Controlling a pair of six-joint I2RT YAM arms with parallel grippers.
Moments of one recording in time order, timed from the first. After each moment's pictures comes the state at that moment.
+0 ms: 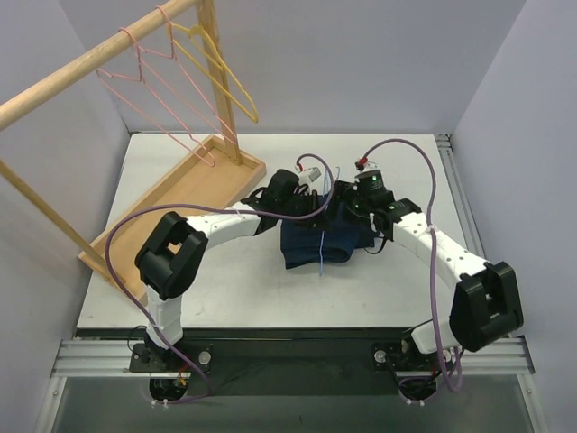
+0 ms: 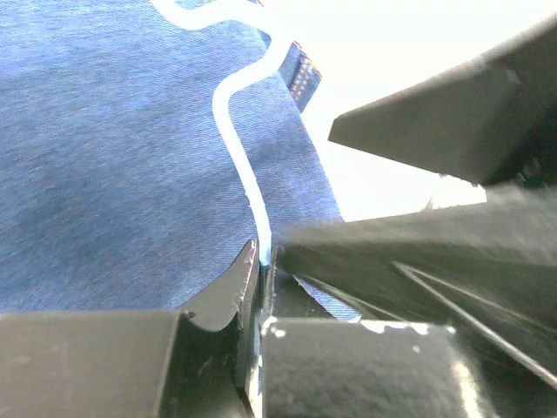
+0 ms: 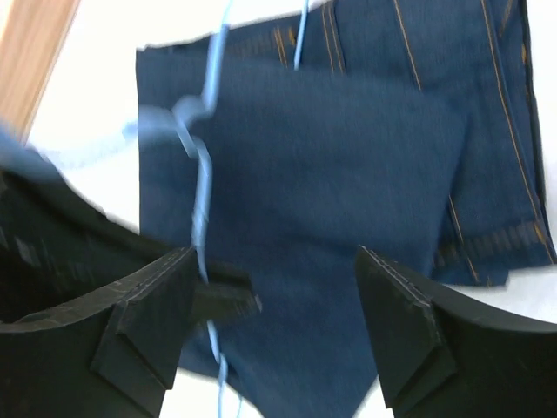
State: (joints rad) left arm -0.72 1.93 1.31 0.05 0.47 -0.67; right arm 0.42 1.44 1.00 -0.34 0.03 0.49
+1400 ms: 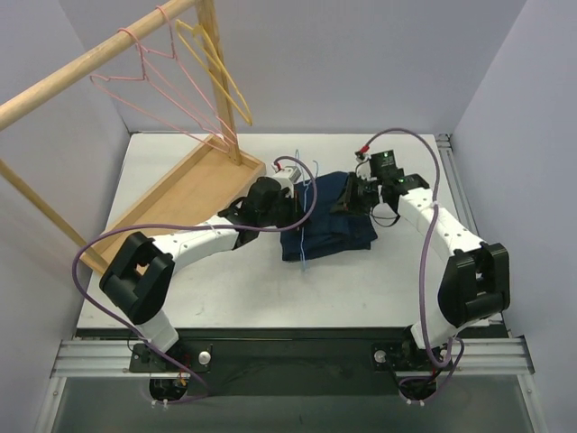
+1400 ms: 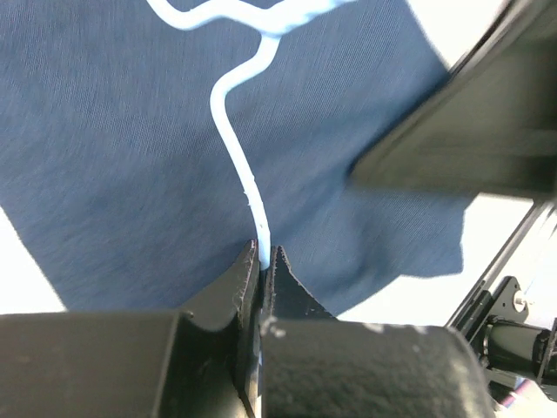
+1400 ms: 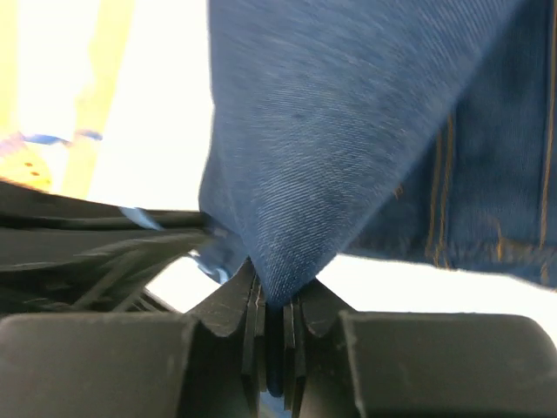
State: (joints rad) left arm -0.72 1.68 1.09 0.08 0.19 -0.54; right arm 0.29 1.56 1.15 -0.53 -0.41 0.49
